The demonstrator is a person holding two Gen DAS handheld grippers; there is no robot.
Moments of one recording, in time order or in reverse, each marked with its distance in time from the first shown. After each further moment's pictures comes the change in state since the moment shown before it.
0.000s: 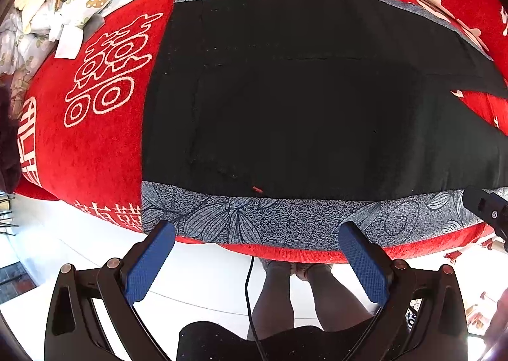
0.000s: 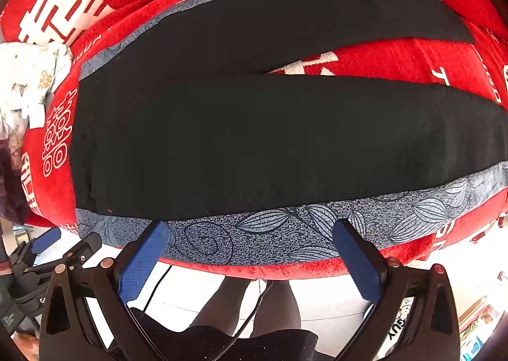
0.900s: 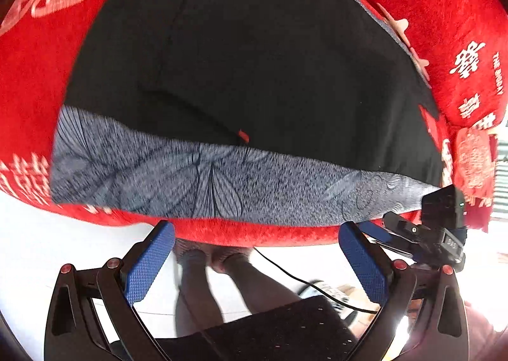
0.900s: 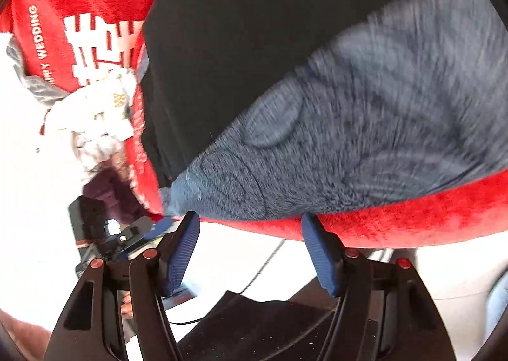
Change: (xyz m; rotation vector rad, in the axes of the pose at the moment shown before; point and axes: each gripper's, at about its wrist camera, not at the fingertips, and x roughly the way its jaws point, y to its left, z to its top) left arm 0.068 0.066 -0.046 -0.115 0.039 -0.566; right arm 0.109 -0.057 -0.076 0.218 0.109 0.750
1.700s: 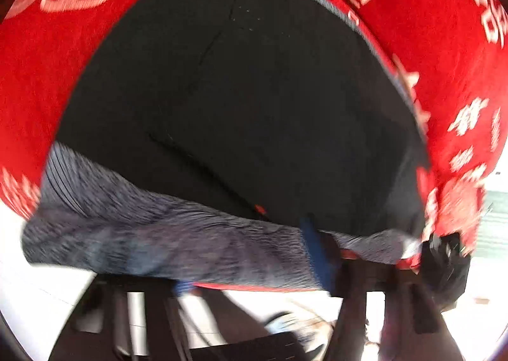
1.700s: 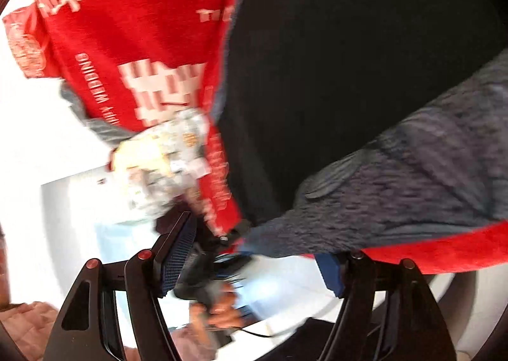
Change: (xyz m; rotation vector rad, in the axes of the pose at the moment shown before) left arm 0.017 0.025 0.015 -0.106 -0.112 -0.014; right arm -0.026 0.028 0.027 0.118 -0.158 0.218
